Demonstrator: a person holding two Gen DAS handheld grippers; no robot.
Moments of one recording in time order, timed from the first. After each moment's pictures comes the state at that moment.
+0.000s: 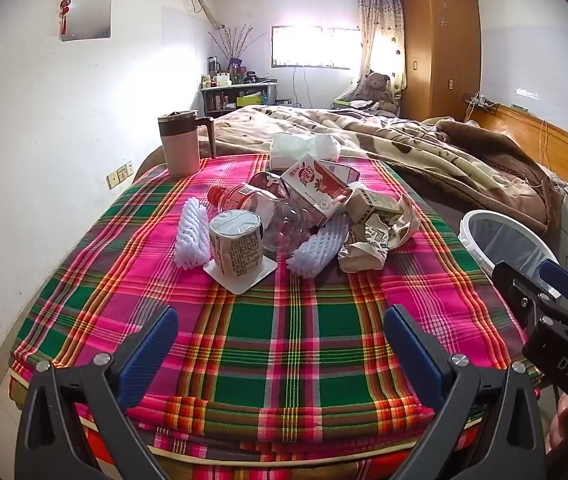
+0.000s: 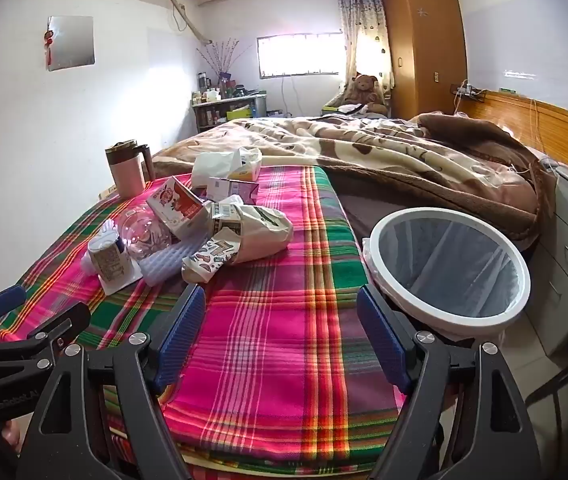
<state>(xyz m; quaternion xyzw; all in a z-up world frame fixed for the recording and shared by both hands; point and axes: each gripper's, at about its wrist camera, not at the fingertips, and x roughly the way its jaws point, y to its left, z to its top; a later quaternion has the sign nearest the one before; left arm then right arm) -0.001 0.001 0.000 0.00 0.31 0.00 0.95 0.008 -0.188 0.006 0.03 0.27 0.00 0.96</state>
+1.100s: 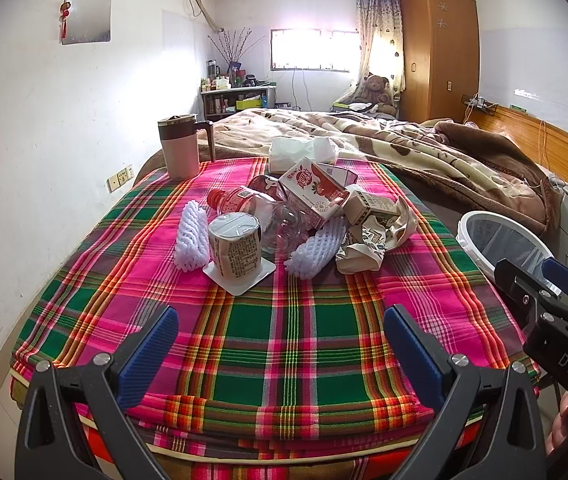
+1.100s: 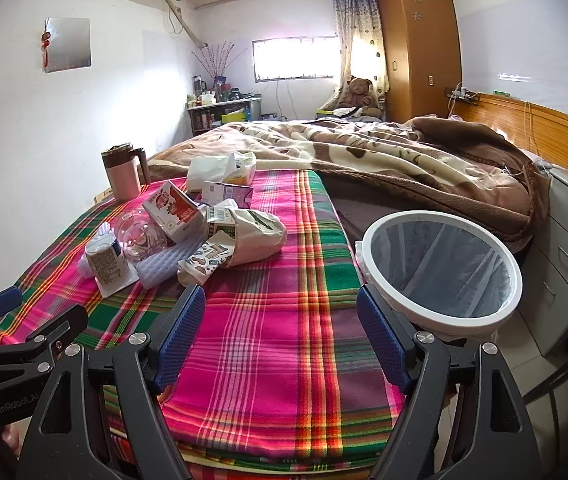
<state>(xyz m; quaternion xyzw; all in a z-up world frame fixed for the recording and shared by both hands) -0.002 0.002 0.004 0.00 0.31 0.00 0.95 0.004 -0.191 0.010 0.03 0.27 -0.01 0.96</state>
